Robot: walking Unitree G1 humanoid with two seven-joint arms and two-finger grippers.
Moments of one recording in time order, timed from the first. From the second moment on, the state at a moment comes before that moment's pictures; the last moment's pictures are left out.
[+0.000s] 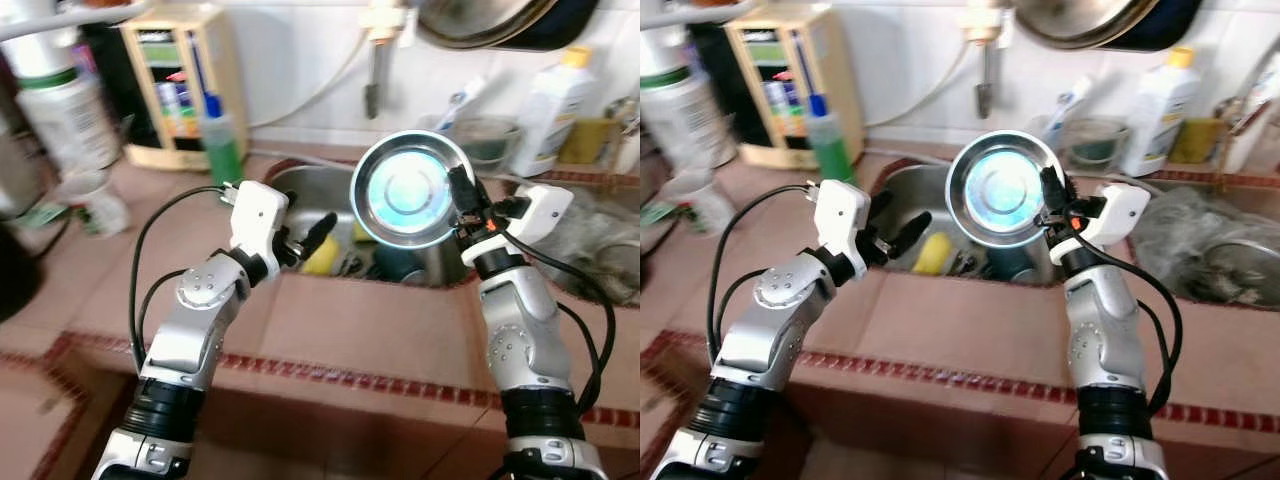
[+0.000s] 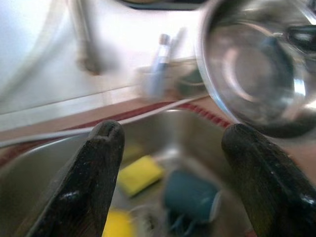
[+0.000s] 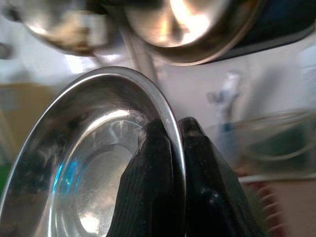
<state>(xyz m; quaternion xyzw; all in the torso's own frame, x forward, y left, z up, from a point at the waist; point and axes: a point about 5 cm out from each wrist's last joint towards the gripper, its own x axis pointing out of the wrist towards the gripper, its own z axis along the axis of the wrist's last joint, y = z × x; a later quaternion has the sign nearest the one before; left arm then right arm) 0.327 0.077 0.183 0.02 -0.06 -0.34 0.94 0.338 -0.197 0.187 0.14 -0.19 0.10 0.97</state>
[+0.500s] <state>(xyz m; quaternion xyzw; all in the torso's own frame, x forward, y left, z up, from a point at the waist) 0.323 0.070 0.178 0.03 -0.04 -0.36 0.93 0.344 -0.214 0.178 0.14 -0.15 0.03 0.98</state>
